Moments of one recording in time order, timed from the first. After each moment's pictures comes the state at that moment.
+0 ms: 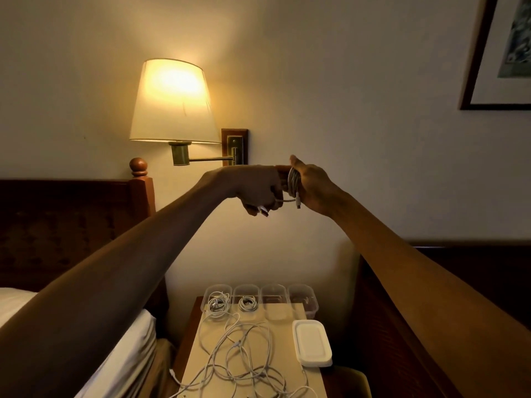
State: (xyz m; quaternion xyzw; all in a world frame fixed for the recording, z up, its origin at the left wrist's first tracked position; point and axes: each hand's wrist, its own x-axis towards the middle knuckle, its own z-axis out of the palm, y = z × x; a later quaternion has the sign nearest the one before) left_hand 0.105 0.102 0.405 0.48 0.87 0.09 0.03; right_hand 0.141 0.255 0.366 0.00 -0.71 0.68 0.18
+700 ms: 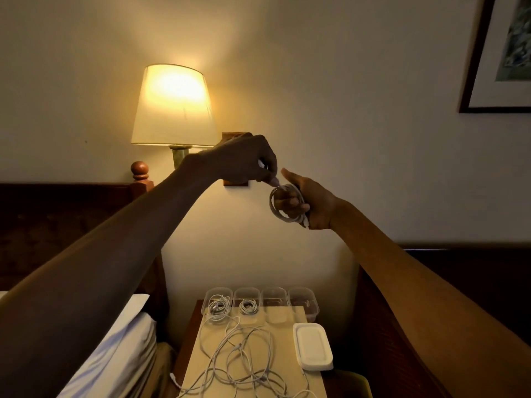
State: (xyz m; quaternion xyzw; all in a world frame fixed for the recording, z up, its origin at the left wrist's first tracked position) left_hand 0.101 0.082 0.439 0.50 0.84 0.07 -0.20; right_hand 0.147 0.261 0.356 0.09 -0.57 0.80 -0.18
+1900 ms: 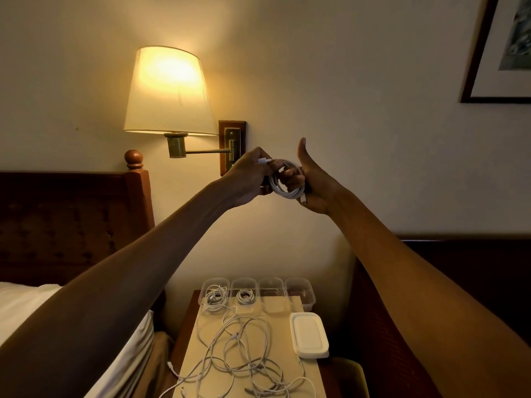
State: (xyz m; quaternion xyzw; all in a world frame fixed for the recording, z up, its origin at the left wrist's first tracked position) left_hand 0.082 0.117 0.368 0.36 0.67 0.64 0.09; right_hand 0.143 0.266 0.359 0.06 -0.65 0.76 0.05
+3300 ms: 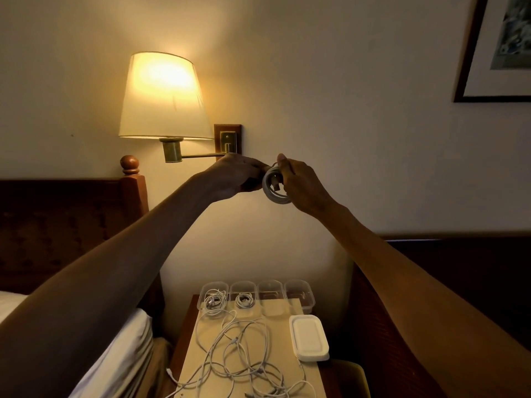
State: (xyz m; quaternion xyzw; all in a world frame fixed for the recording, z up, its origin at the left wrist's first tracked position) left_hand 0.051 0.104 0.379 0.35 0.74 0.57 0.07; right_hand 0.136 0.251 0.350 0.06 -0.84 0.40 0.36
